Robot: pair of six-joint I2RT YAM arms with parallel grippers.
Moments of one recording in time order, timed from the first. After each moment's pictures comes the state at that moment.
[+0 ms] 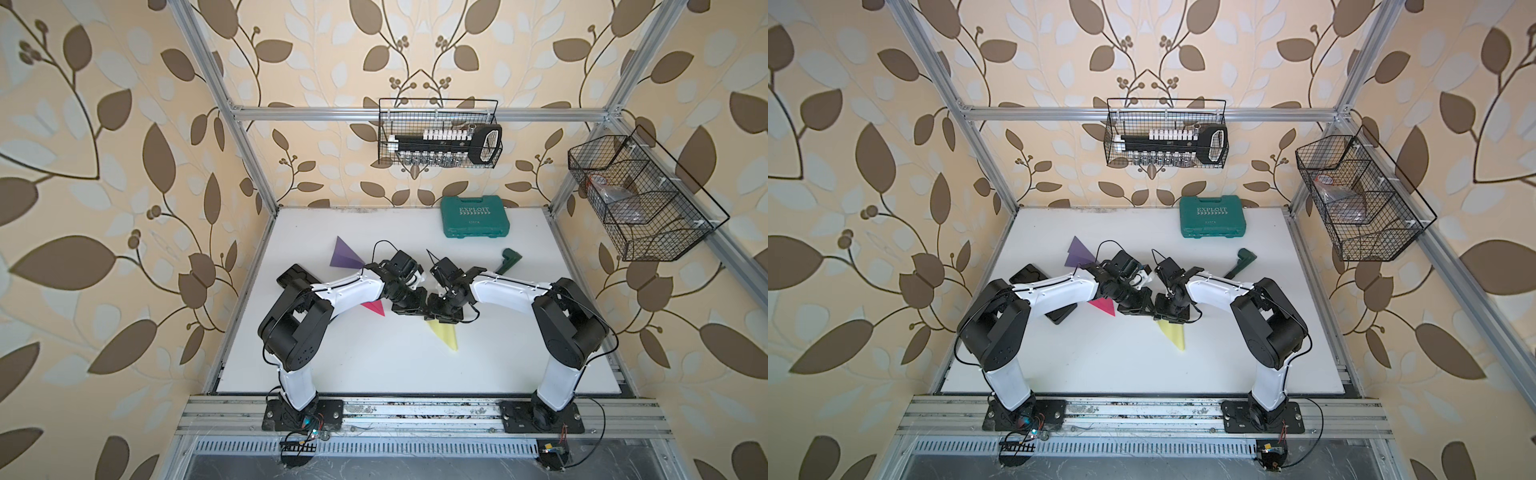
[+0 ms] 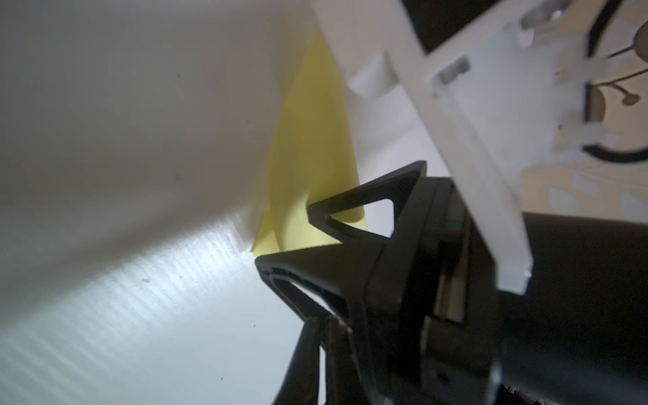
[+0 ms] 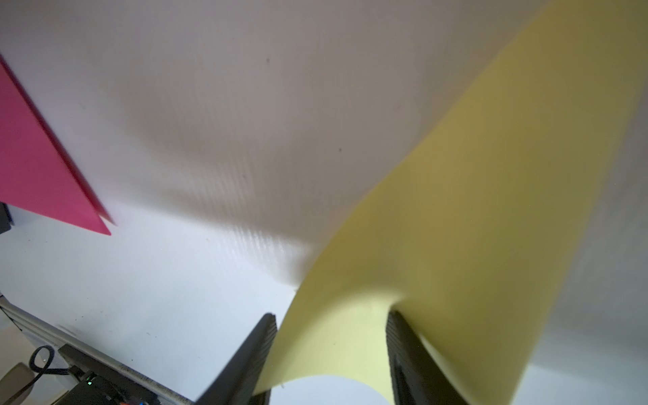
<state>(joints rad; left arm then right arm) -0.66 1.77 1.16 -0.49 0.58 -0.57 0.62 1.83 1.12 -0.63 -0.23 0.77</state>
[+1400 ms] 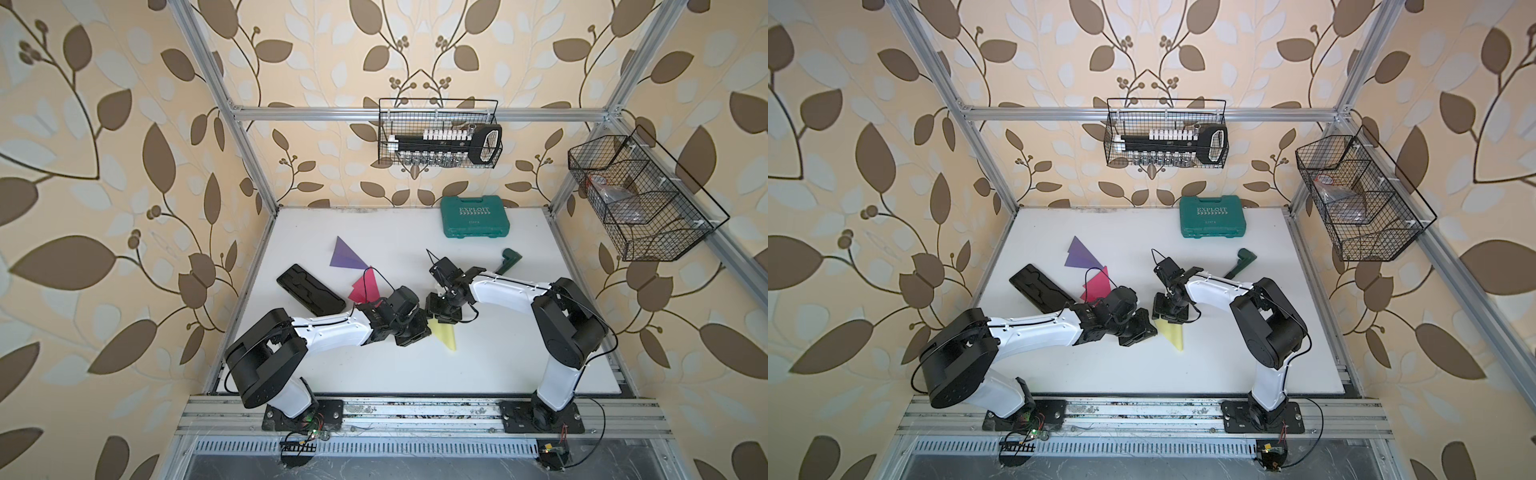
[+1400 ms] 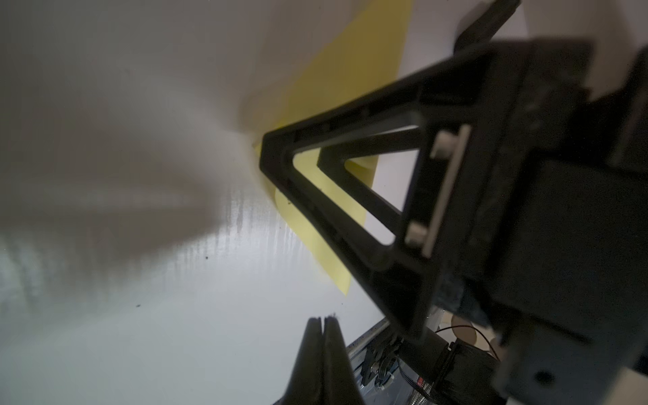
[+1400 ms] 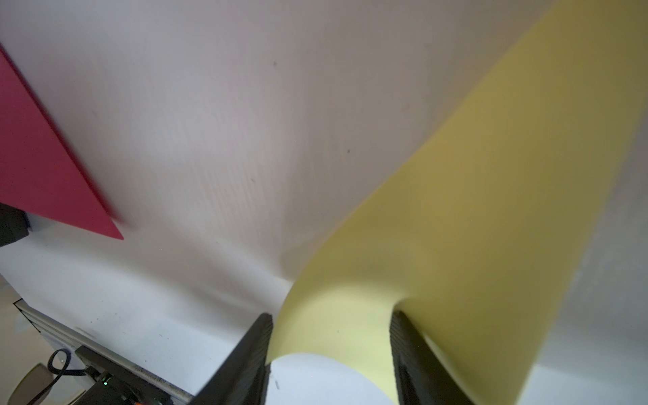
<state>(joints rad) -0.88 1.53 0.77 -0.07 0.28 -1.27 0.62 1.83 1.12 -0.62 -0.24 0.80</state>
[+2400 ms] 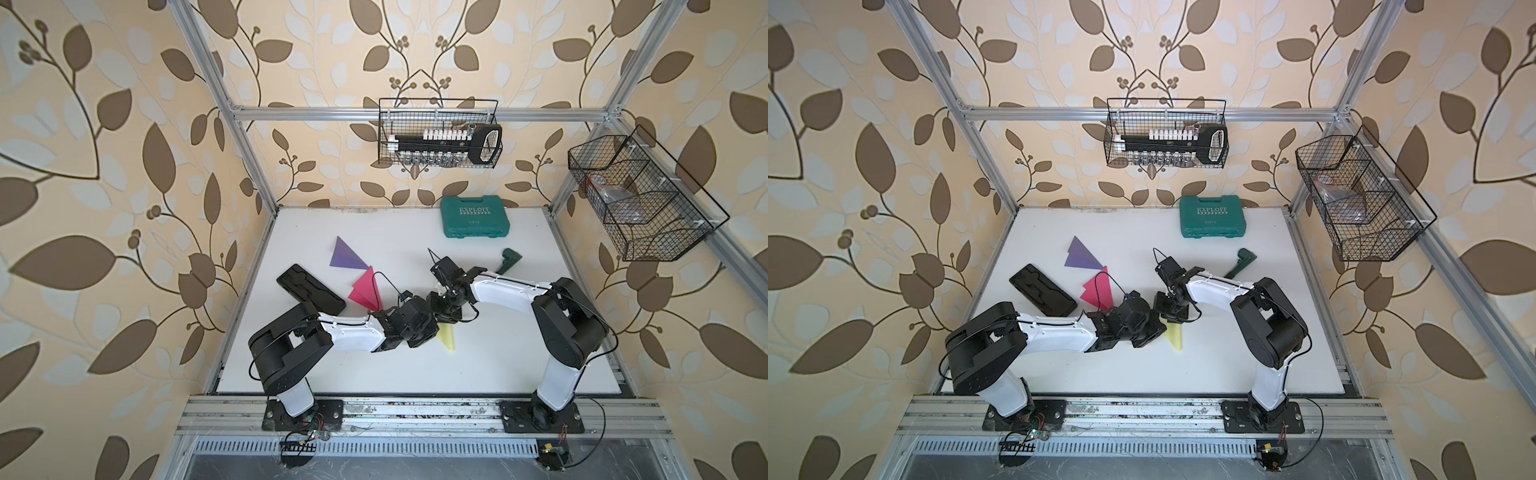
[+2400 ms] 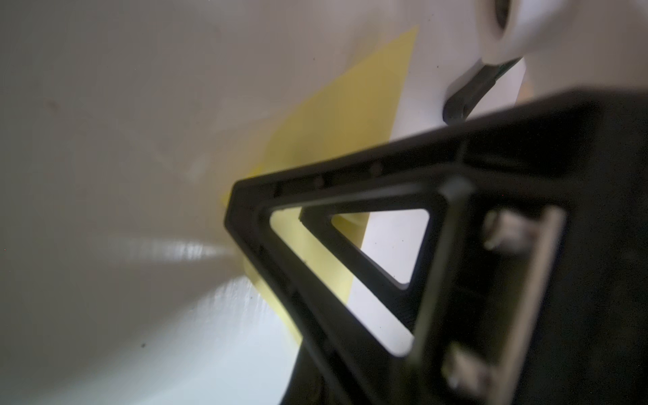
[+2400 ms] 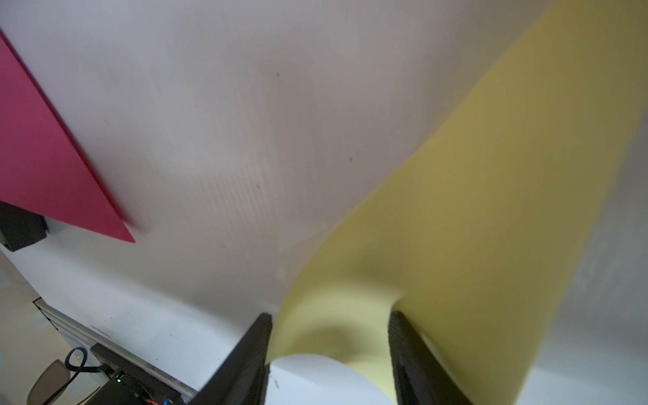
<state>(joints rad) -0.96 1.66 0.77 0.15 0.08 -1.40 0.61 1.83 1.11 -0.59 -0.26 0.81</state>
